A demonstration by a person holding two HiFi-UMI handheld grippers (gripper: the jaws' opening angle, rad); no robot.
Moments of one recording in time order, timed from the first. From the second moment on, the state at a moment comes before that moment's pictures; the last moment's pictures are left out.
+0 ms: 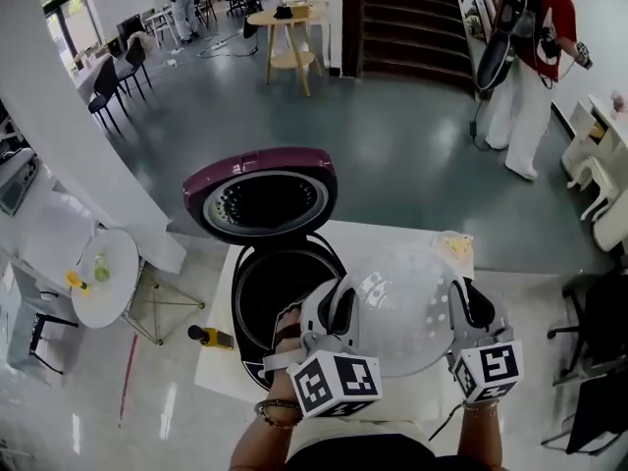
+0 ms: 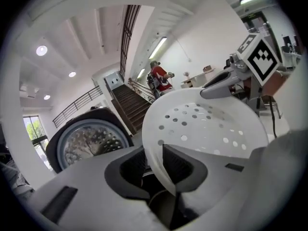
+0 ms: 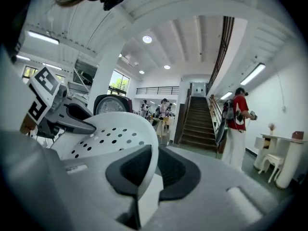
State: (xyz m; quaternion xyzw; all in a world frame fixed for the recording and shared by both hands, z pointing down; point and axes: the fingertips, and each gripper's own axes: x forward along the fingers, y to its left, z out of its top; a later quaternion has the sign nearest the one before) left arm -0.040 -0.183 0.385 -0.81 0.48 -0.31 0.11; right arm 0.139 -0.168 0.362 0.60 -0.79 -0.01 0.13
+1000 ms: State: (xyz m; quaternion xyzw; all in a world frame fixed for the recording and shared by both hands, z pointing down) left arm 0.136 -0.118 0.619 -0.81 0.38 -0.45 -0.07; right arm 0.313 -0.115 0.585 0.55 -0.77 0.23 0.25
